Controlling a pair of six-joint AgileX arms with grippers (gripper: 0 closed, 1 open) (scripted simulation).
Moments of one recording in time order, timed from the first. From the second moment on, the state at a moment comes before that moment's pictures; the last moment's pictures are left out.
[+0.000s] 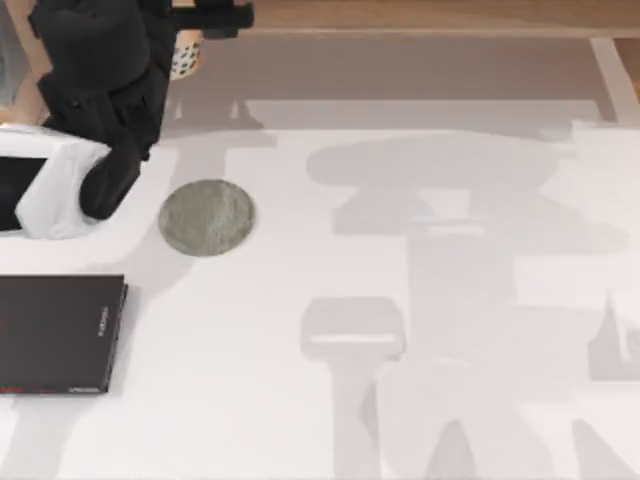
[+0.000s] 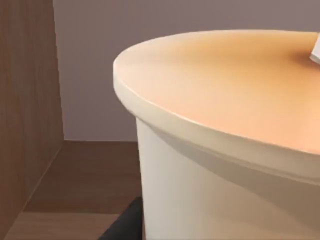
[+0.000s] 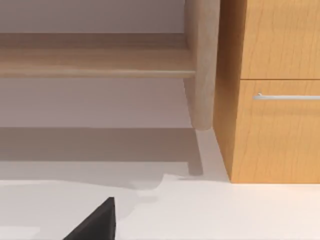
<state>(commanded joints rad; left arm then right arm) -0.39 1.78 0.98 0.85 -0.35 0.01 0.00 0.00 0.00 0.00 0.00 0.00</state>
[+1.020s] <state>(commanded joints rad) -0.49 1.95 0.67 1.27 -0.44 0.00 0.00 0.00 0.00 0.00 0.00 0.00</state>
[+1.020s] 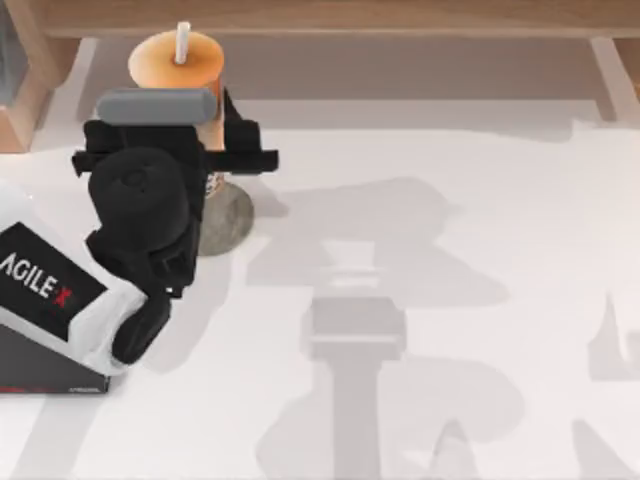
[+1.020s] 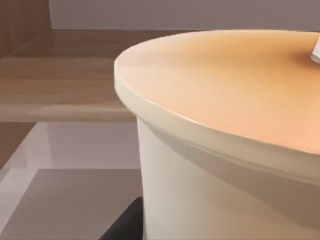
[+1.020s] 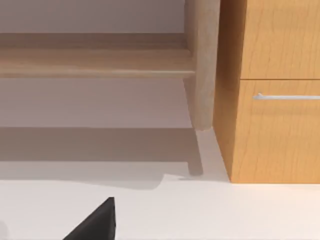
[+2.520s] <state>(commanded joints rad) -0.49 2.07 0.66 1.40 -0.44 0.00 0.00 0.00 0.00 0.00 0.00 0.00</state>
